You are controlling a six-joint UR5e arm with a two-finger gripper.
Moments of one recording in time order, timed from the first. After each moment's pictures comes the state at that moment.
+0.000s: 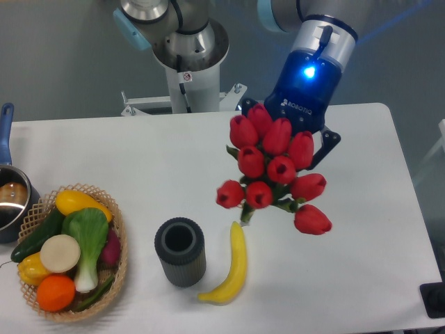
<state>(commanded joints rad) 2.70 -1.73 -1.55 -0.73 0.79 0.74</state>
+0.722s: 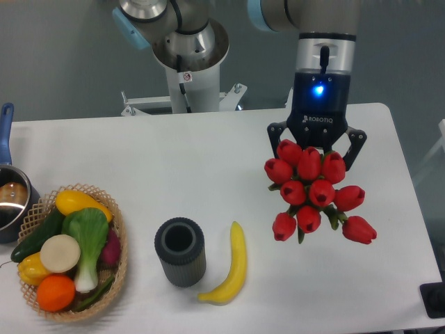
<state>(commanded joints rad) 2.67 -1.74 -1.59 -0.75 1.19 0.79</state>
